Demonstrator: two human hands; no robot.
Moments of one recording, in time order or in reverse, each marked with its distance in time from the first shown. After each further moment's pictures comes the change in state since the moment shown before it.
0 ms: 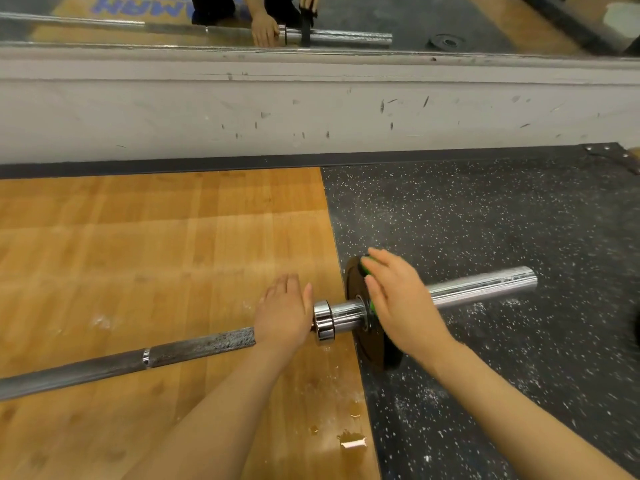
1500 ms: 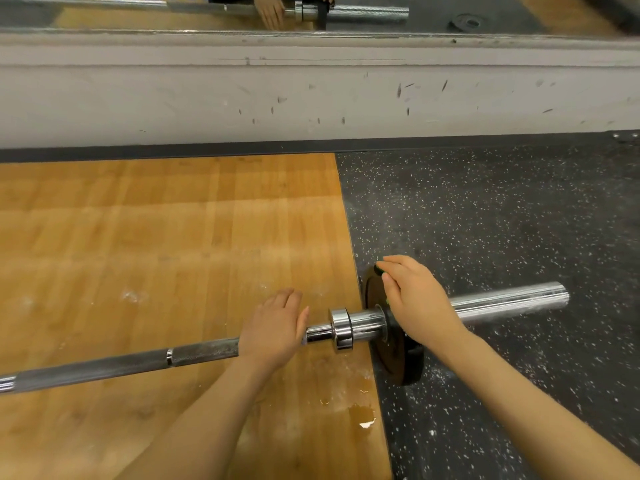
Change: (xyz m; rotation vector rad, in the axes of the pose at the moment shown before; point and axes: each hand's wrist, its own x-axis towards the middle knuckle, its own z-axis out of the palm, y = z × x) left_hand -0.048 -0.048 0.001 0.166 -0.076 0.172; right_hand -0.016 0.001 -0.003 0.020 -0.164 0.120
